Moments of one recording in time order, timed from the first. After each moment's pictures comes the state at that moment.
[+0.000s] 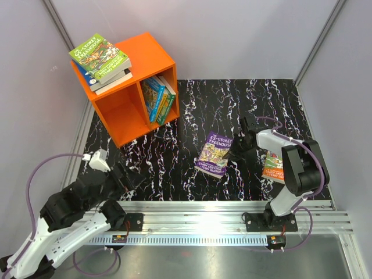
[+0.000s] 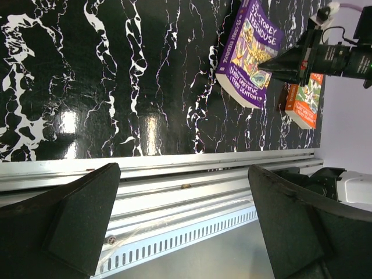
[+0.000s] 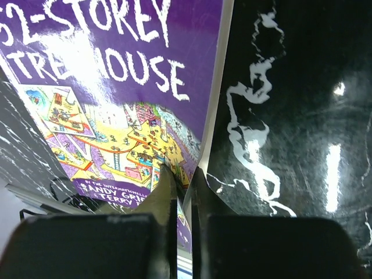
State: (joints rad) left arm -0.81 0.27 0.80 -1.14 -0.23 -1.05; right arm 0.26 1.66 0.91 -0.49 -0.31 0.67
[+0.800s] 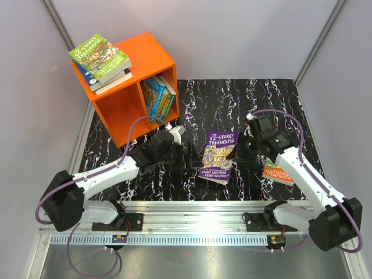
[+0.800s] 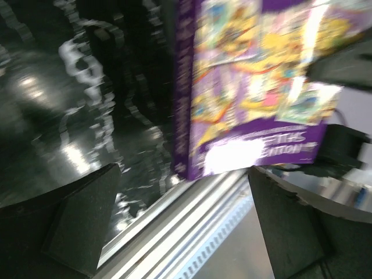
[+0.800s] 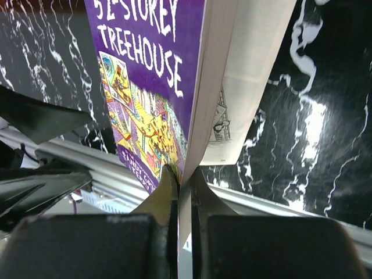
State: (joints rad) left arm -0.79 1.28 0.77 -0.17 0.27 -0.79; right arm 0.38 1.14 0.96 -0.79 -0.27 0.61
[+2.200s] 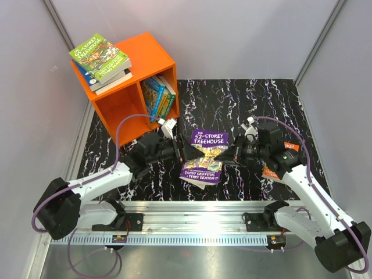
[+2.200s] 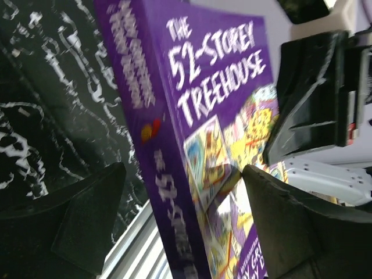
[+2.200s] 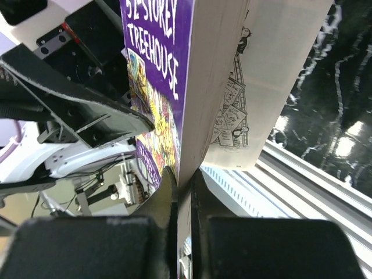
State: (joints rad) left arm -0.73 1.19 0.60 0.34 0.41 -0.91; right arm 0.38 0.93 0.81 -0.52 -0.68 0.89
